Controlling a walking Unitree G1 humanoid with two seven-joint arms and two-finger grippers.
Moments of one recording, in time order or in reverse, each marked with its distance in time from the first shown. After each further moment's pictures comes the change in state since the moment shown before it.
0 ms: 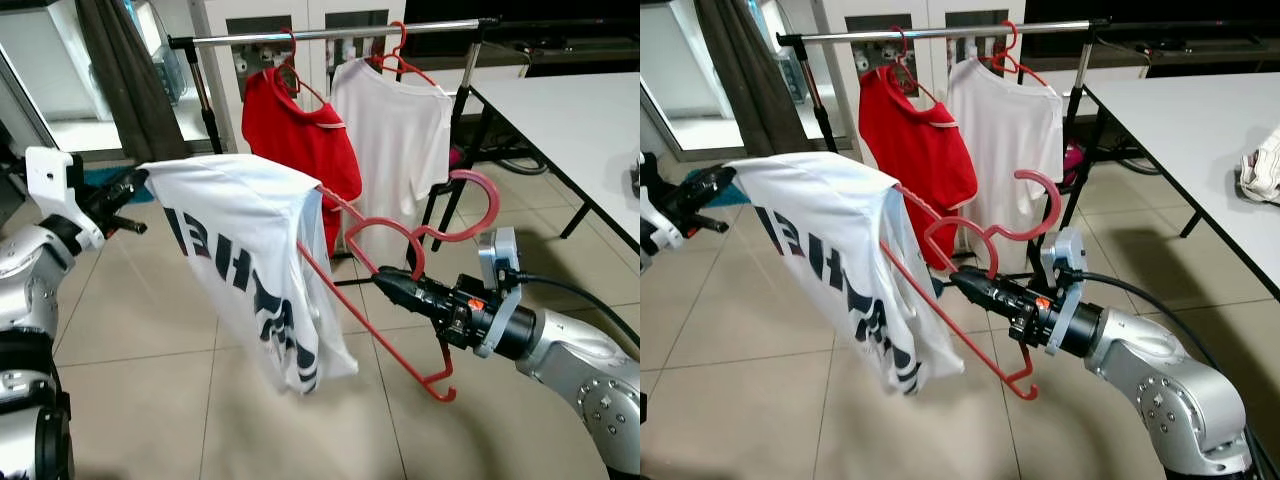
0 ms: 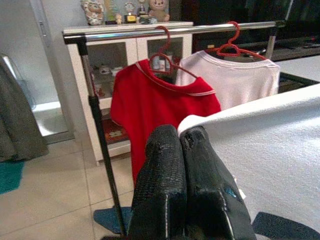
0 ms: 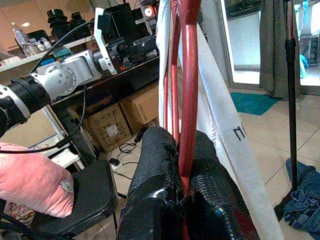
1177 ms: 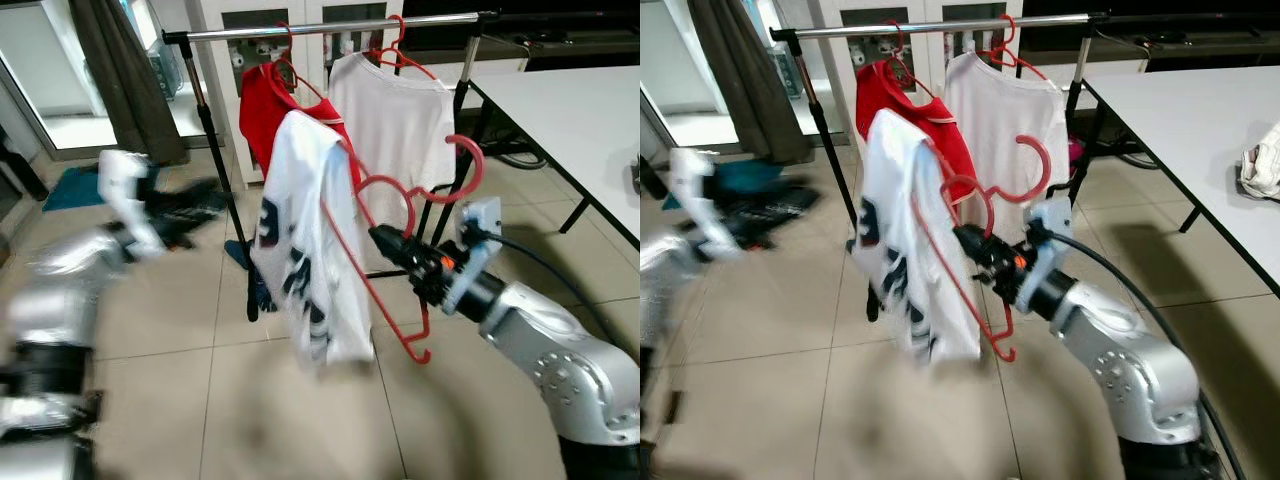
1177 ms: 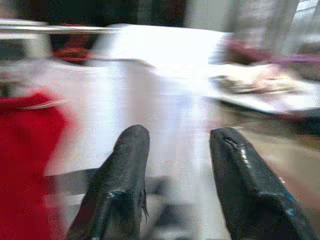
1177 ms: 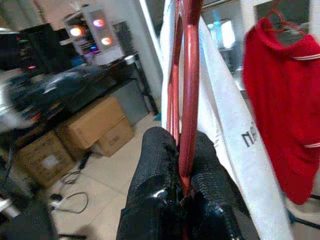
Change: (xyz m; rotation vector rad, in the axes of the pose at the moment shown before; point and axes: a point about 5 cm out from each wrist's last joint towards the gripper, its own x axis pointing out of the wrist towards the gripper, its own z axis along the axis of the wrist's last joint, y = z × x) left arm 0.018 -0.111 0.000 -0.143 -0.045 -0.661; right arm 0.038 -0.015 0.016 -0.020 -0.084 -0.327
